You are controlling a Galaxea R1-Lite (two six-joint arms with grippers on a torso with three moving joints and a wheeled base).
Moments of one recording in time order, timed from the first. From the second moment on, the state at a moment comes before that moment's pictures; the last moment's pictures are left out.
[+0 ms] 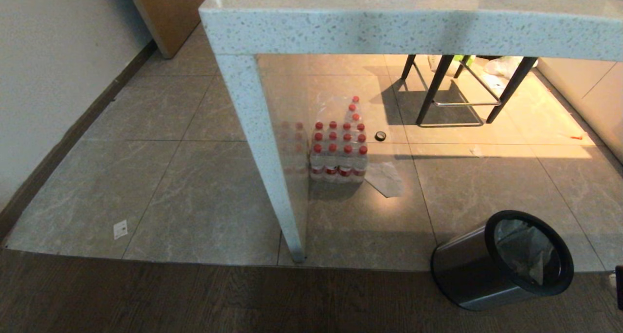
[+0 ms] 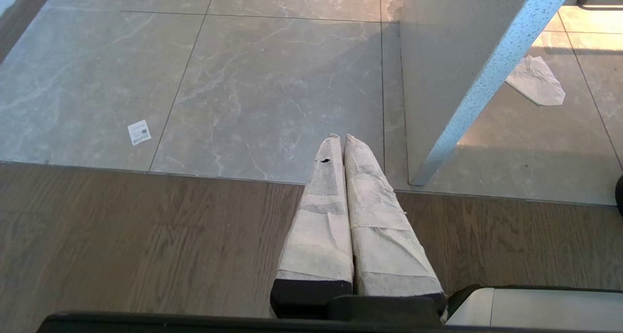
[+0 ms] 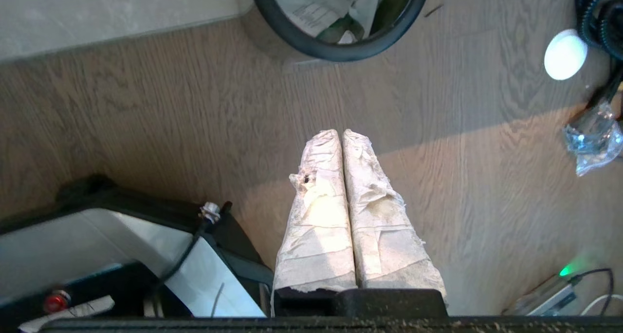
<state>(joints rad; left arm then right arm) 0.00 0.00 0.00 0.00 0.00 0.00 -0.06 1.08 -0.54 0.20 -0.26 0.09</state>
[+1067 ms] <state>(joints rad) 0.00 0.00 0.00 0.00 0.00 0.00 -0.24 1.89 -0.61 -0.60 0.27 -0.21</state>
